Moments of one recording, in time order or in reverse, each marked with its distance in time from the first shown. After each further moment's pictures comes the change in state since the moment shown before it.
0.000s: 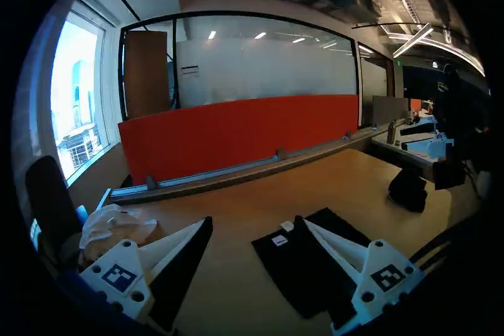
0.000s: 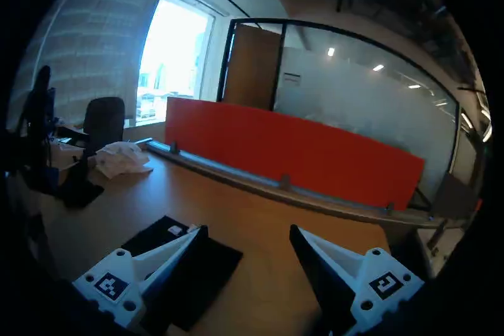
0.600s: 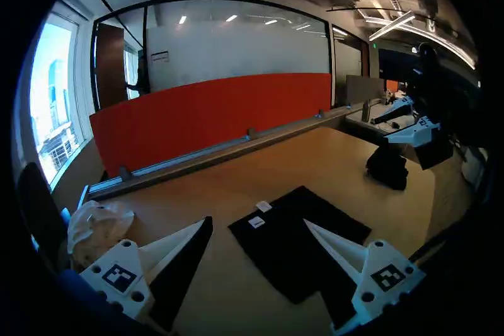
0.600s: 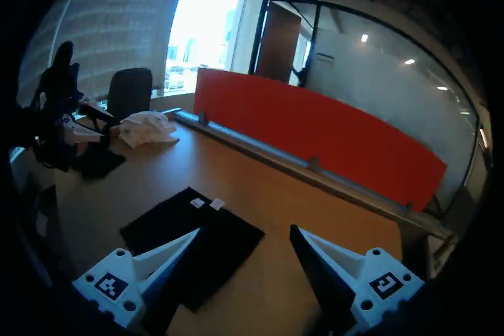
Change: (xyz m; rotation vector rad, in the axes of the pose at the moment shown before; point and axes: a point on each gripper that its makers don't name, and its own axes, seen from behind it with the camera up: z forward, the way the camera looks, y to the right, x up) left arm -0.027 0.033 0.011 -0.158 -0.104 0.052; right arm -0.033 -0.022 -0.002 0.155 -0.141 -0.079
